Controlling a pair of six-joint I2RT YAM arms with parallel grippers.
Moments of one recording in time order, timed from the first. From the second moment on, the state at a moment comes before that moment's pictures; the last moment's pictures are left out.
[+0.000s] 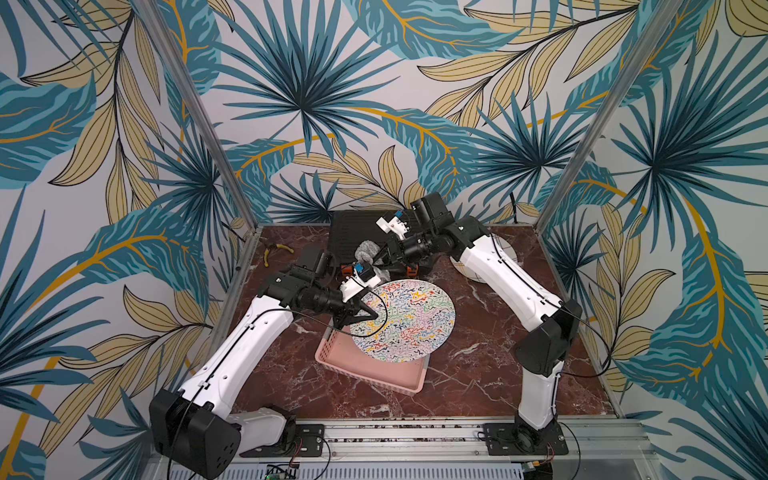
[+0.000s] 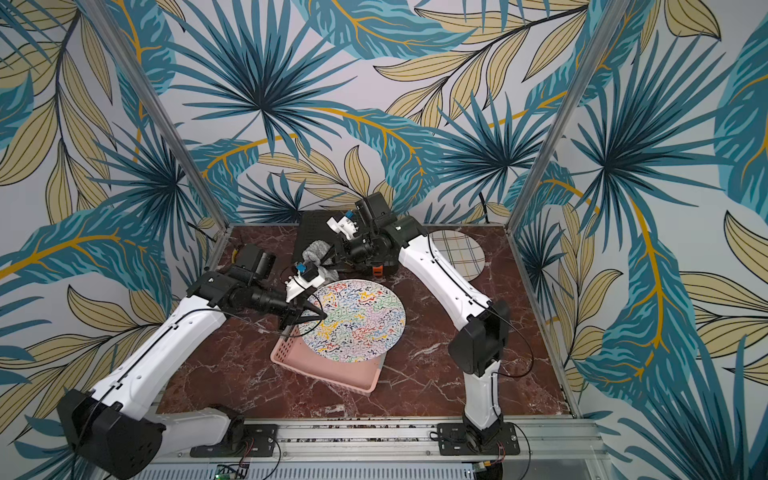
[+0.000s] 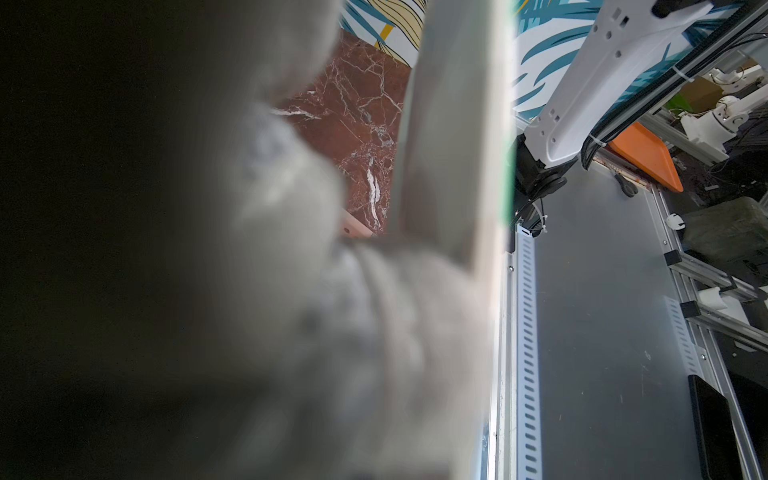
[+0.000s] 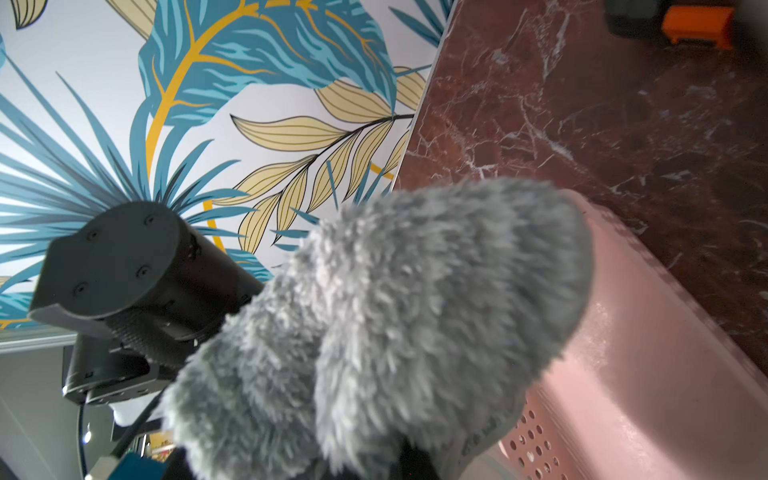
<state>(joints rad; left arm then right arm) -0.36 1.27 1.24 -0.97 0.86 0.49 0.60 1.95 2.11 -0.96 -0.87 0.57</state>
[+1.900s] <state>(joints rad) -0.24 1.29 1.33 -0.98 0.90 0.47 0.33 1.53 1.34 -0.50 -0.99 0.66</state>
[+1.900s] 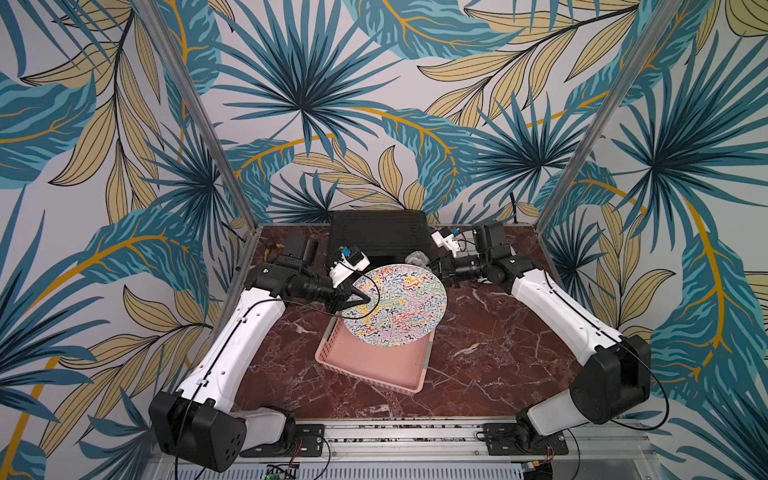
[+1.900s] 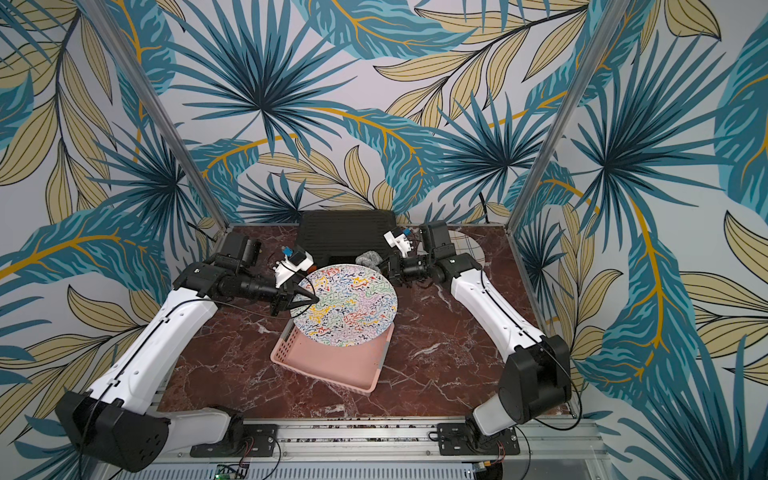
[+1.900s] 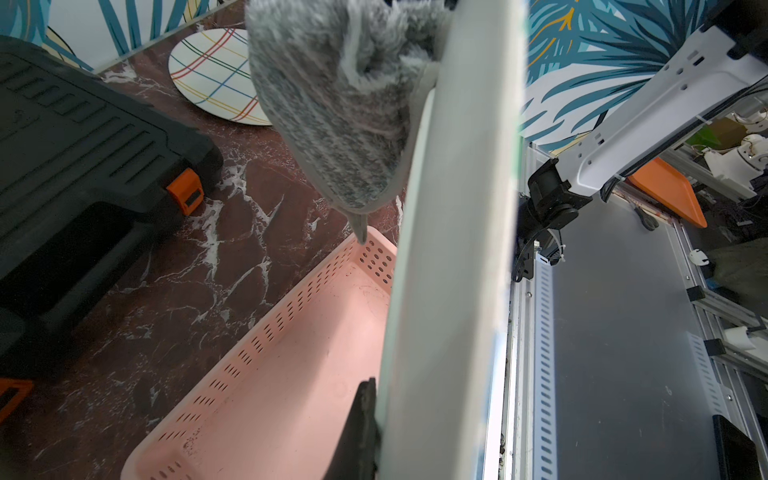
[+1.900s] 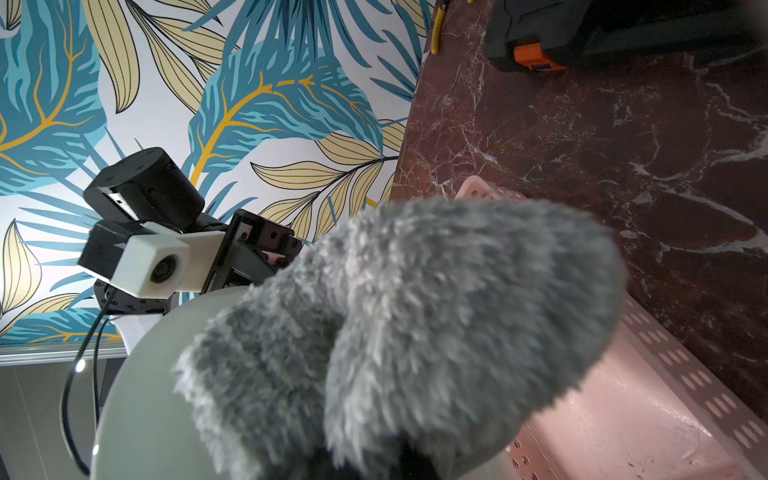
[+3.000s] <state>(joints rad) -0.16 1.33 1.33 -0.71 1.08 -0.06 0.26 1.33 1.10 -0.36 -0.80 0.67</state>
